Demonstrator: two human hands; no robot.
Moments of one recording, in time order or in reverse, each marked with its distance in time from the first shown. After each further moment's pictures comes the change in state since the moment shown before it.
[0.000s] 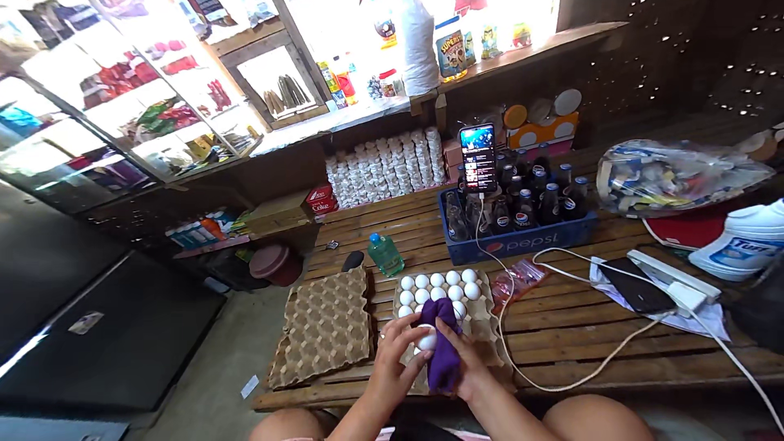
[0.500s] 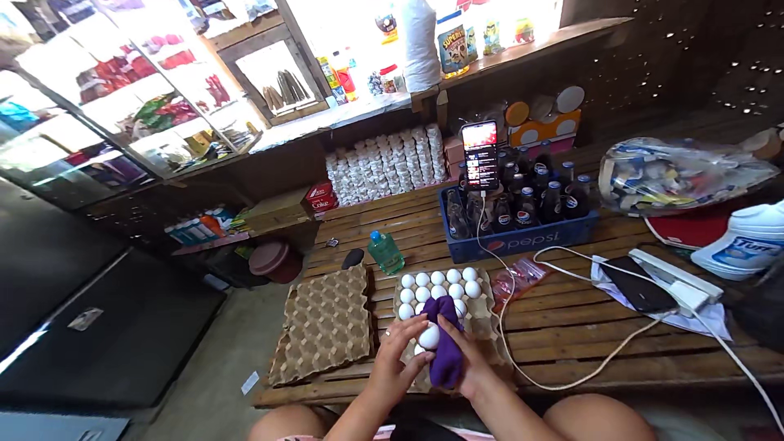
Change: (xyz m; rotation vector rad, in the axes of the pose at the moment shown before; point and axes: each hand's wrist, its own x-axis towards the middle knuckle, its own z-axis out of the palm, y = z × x) left_hand 0.000 -0.003 -0.002 -0.083 -0.054 -0.026; right_hand 0.000 -0.004 0.001 -0.067 0.032 -0.004
